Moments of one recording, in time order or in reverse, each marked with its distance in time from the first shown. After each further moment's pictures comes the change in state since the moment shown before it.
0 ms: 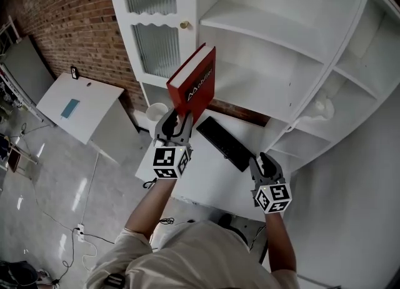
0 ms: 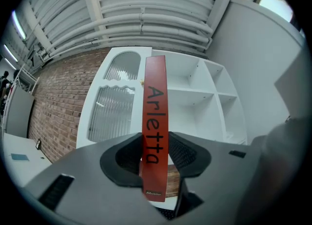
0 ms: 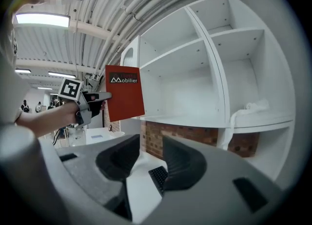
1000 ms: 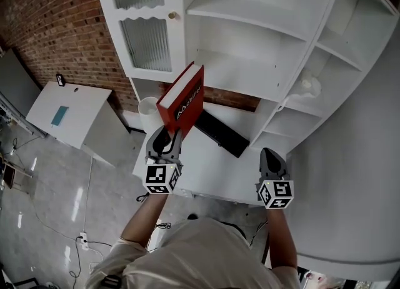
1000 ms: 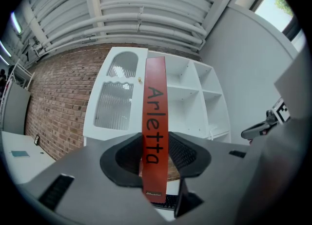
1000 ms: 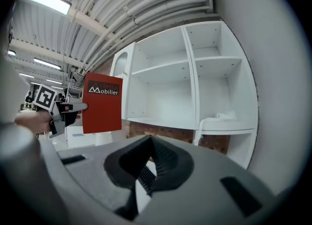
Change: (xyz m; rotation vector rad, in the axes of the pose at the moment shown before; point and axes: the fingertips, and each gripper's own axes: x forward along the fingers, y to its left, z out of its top) left arm -0.086 -0.007 -0.037 -0.001 0.056 -0.079; right arm -0.071 -0.001 -0.002 -0.035 -0.027 -0.241
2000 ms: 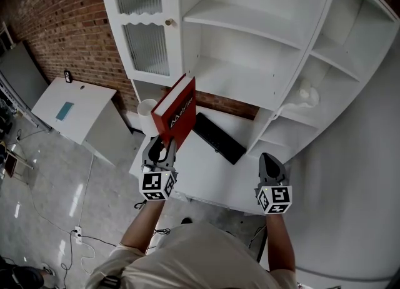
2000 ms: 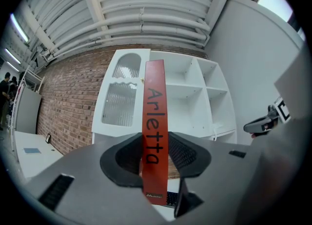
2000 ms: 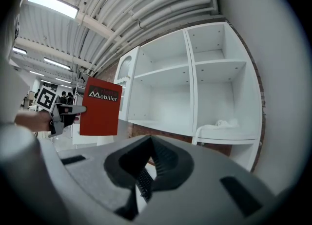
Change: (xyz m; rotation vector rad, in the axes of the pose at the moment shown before) left arm -0.018 -0.020 -0.010 -0.002 0.011 0.115; right arm -0.006 -0.034 0.010 -0.063 -0.036 0.081
